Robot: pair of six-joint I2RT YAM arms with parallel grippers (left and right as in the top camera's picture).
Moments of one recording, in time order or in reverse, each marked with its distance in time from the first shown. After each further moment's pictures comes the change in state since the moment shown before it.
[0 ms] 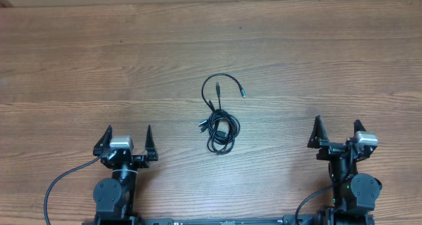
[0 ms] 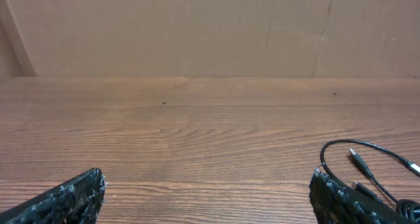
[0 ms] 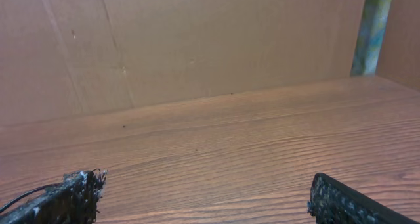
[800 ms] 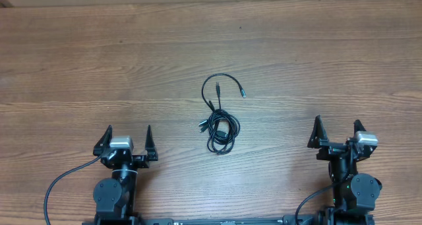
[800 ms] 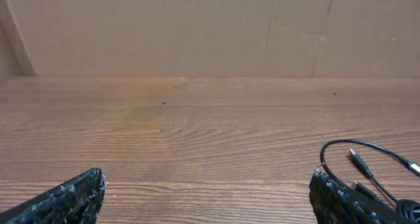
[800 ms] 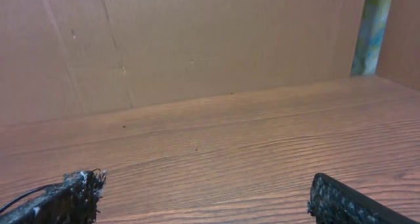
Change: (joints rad) left arm 0.000 0.000 0.000 0.000 0.000 0.000; right arm 0.000 0.000 0.000 0.000 0.000 0.000
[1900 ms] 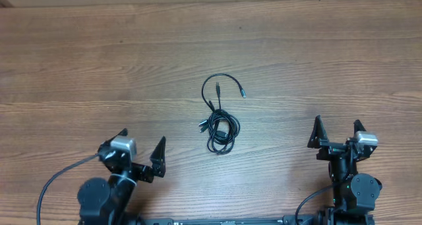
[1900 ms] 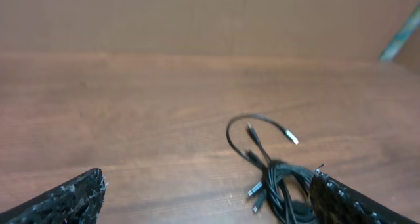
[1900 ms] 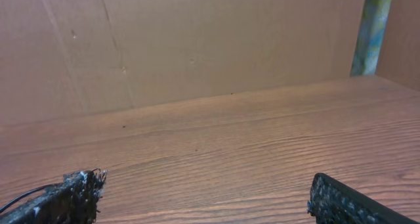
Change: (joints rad) left arm 0.000 0.112 0.344 -0.396 0.292 -0.100; right arm 0.000 0.000 0.000 0.000 0.000 0.000
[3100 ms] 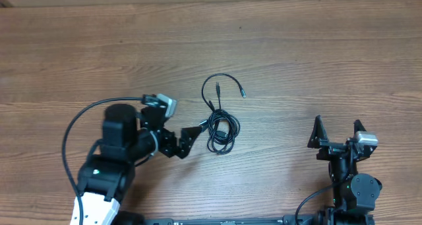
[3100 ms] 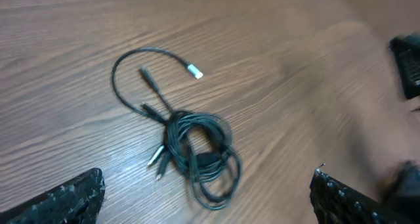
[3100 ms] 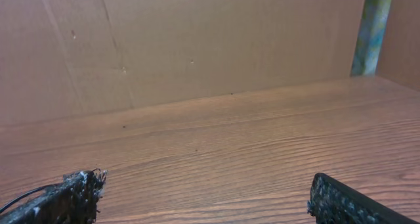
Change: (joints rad) left arm -0.191 0.754 0.342 -0.008 0.259 0.072; right arm 0.000 -0.001 0.000 0.000 0.000 0.000
